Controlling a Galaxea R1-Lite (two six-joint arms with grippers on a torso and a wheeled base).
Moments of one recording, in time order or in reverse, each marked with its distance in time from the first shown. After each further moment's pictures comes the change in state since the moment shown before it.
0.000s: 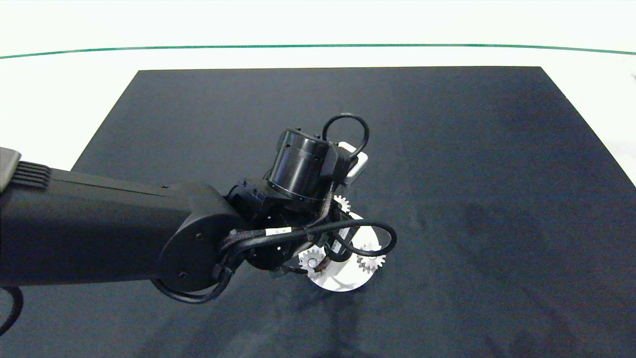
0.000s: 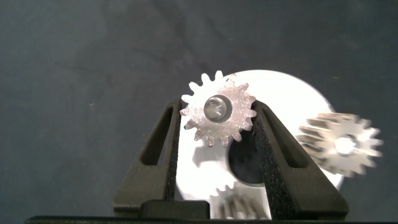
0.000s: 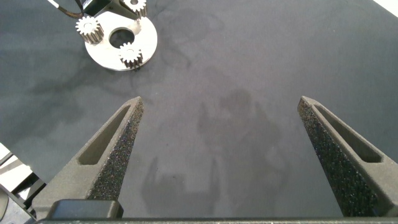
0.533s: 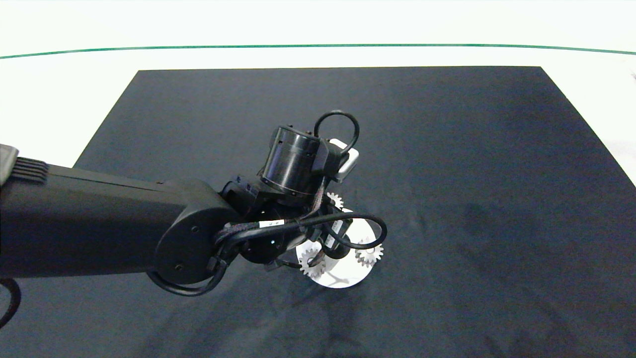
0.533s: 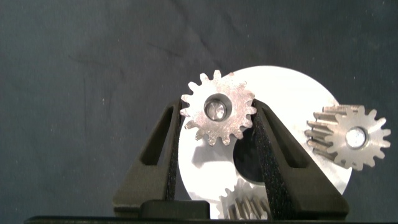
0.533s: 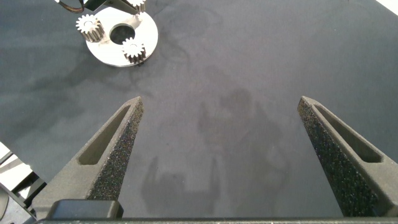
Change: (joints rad) left arm 0.021 -0.006 0.006 0.002 0.000 -0.005; right arm 0.000 0.002 0.001 0.002 0.000 0.000
